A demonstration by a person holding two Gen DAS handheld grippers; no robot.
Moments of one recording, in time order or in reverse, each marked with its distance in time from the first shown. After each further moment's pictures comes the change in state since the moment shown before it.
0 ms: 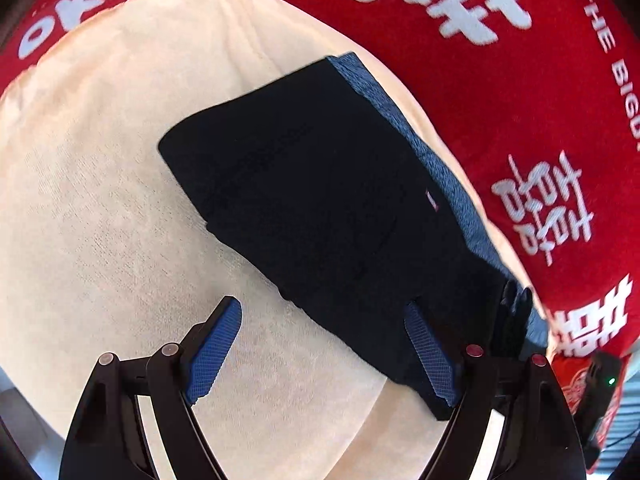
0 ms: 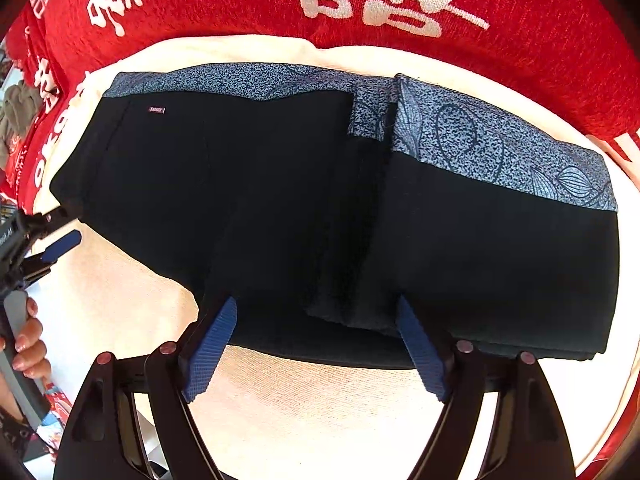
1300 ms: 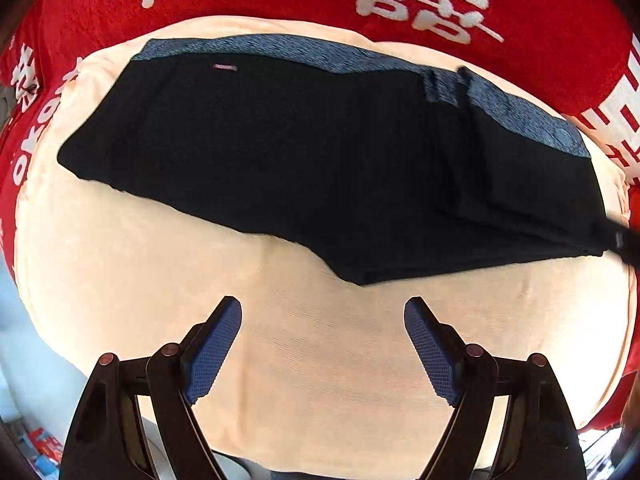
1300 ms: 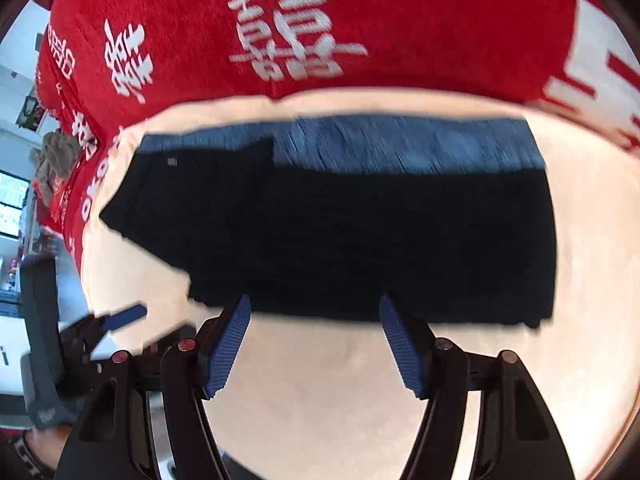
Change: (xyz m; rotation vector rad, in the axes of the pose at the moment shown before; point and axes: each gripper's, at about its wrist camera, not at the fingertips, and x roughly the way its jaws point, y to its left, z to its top) left arm 0.036 -0.179 -0.138 0.483 0.148 0.382; right arm -0.061 -0.088 -0.029 0.077 -0.176 0.178
